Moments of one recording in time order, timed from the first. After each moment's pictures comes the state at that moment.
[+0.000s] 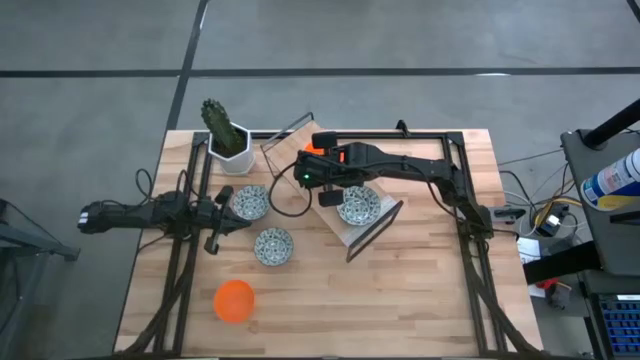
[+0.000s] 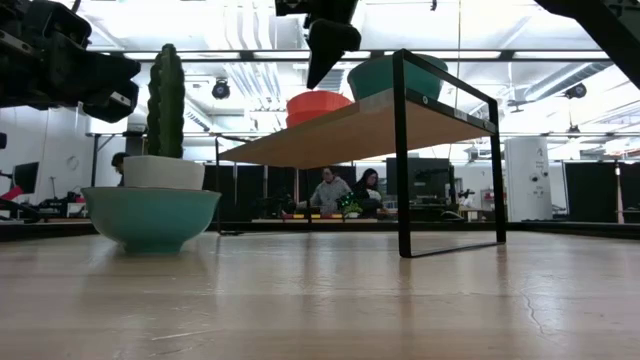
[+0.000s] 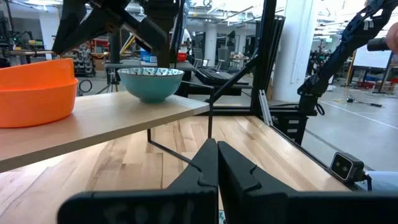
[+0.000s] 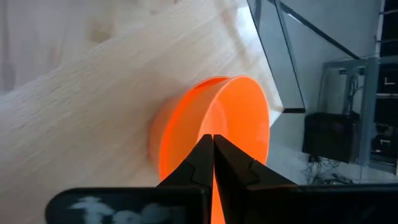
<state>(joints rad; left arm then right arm) -0.03 0.03 0.01 0.04 0.13 -0.06 -0.06 2.16 2.35 -1.30 0.54 -0.35</state>
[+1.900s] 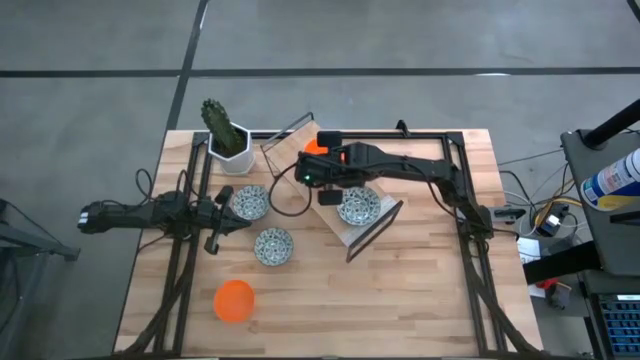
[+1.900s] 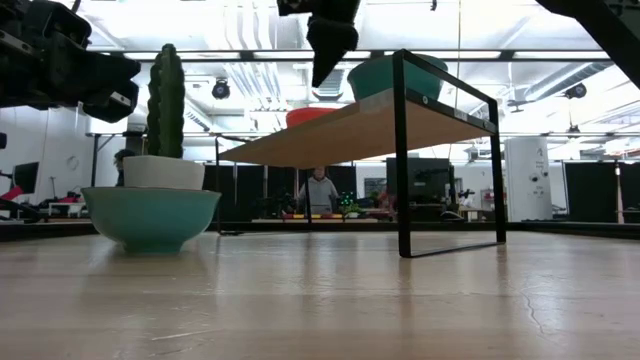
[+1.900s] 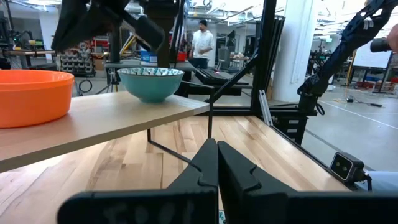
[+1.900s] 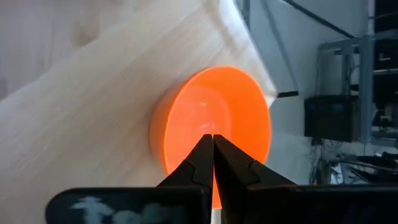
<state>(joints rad) -0.03 0.03 0.01 0.04 0.13 -0.06 -0.05 2.16 2.35 -1.33 0.58 -0.24</state>
